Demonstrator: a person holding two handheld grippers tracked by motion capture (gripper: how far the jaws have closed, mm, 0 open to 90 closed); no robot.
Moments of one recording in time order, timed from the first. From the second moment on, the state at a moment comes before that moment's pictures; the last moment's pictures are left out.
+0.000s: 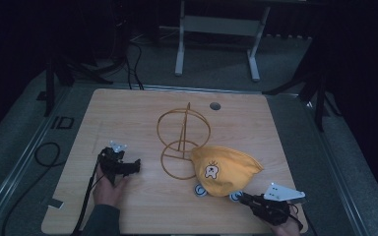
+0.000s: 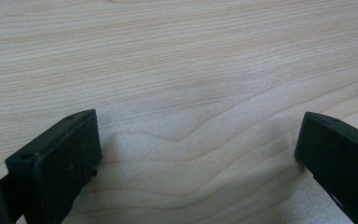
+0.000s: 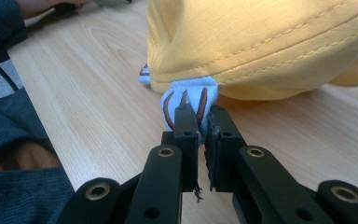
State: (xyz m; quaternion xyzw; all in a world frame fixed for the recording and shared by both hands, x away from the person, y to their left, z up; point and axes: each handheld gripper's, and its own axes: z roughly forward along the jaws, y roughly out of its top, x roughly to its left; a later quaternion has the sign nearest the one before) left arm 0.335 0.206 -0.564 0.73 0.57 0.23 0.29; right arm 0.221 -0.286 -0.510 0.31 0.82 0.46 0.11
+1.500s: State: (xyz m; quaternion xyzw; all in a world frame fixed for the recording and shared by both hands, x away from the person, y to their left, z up) left arm 0.335 0.206 -0.564 0.73 0.58 0.23 0.29; right arm 0.246 -0.306 -0.443 0.31 0.76 0.56 0.14
